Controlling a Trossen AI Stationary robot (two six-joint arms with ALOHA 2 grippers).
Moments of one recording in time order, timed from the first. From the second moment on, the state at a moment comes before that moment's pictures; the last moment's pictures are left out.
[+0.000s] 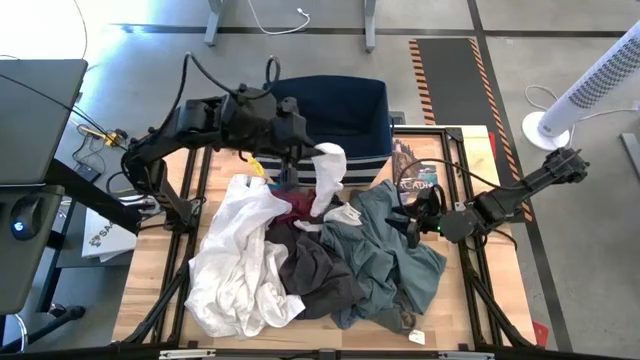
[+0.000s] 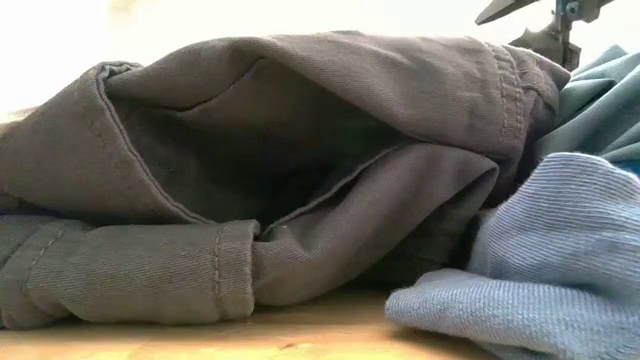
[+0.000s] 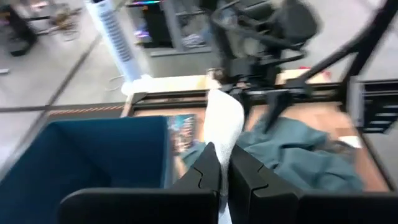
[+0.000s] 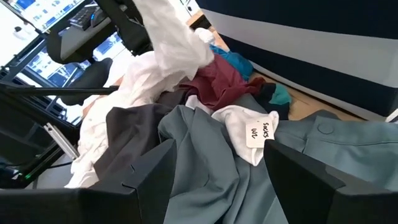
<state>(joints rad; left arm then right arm) 0.03 1.71 2.34 -1.10 -0.07 0.11 0.49 0.89 0.68 -0.36 0.68 0.95</state>
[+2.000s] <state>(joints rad) 0.58 1.79 2.34 -0.92 0.09 0.14 0.49 1.01 0.68 -0.26 0.68 0.99</state>
